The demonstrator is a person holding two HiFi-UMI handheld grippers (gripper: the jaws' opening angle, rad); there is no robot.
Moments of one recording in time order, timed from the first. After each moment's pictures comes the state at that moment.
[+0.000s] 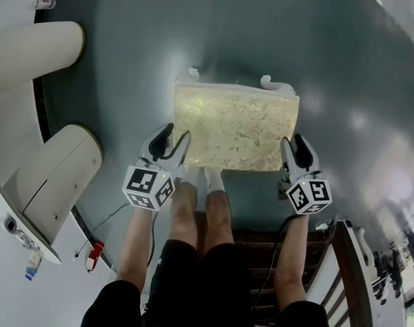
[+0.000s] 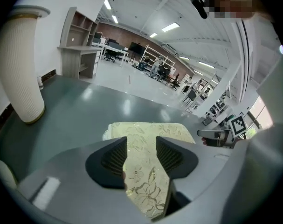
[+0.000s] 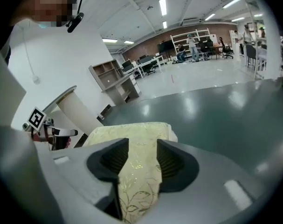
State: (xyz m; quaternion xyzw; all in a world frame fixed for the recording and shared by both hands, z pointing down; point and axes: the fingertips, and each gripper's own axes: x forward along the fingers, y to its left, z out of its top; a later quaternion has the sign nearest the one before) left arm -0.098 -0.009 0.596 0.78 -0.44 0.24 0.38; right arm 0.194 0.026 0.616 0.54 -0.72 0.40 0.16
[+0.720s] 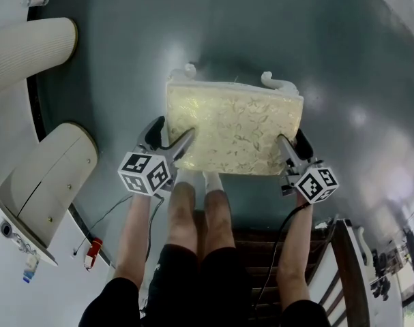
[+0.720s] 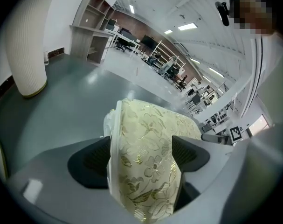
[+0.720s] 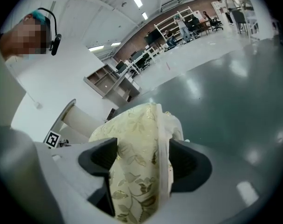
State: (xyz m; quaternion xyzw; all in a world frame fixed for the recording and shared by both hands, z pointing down) left arm -0.100 -0.003 0.669 0.74 -0.43 0.23 0.46; right arm 0.205 0.029 0.677 0.50 -0.70 0.51 0.09
